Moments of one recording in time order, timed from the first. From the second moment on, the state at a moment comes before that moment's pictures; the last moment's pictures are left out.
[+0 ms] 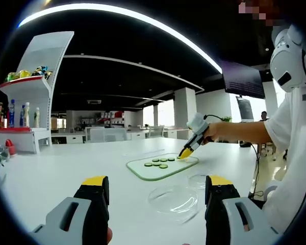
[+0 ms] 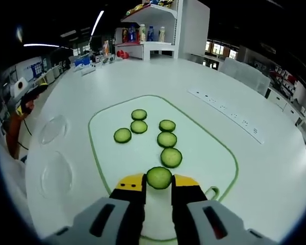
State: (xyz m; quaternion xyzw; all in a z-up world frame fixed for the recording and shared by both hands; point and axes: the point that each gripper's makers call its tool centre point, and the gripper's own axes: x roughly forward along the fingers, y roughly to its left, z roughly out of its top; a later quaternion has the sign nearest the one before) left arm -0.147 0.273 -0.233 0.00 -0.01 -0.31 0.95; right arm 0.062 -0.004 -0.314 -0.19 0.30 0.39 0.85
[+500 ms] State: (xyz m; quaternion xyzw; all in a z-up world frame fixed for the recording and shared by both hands) left arm -0.146 0.266 -0.232 0.01 -0.01 -0.32 0.95; right arm 0.049 0.004 -0.290 -0.20 0.28 0.41 0.85
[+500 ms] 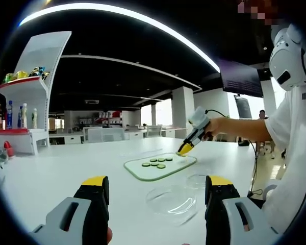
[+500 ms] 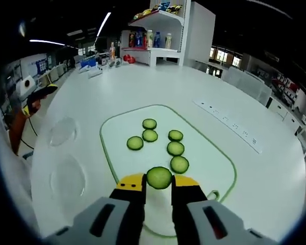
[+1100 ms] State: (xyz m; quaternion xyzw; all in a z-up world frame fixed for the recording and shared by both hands) left arm -0.148 0.263 -0.232 0.02 -0.01 -0.33 0.94; right arm 0.012 0.029 -0.256 -0.20 0.23 0.45 0.84
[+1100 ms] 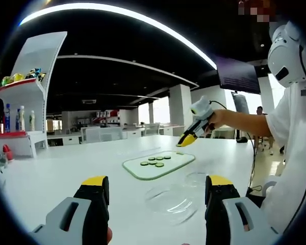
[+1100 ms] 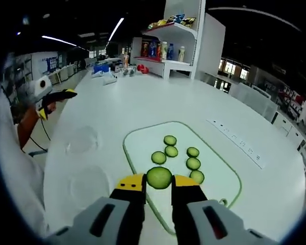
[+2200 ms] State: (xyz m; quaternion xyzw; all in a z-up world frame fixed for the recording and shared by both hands) left arm -0.152 0.262 -0.235 0.02 -0.01 -0.34 0.94; right arm -0.076 0.073 -0.260 -0.18 0.21 0.53 0.80
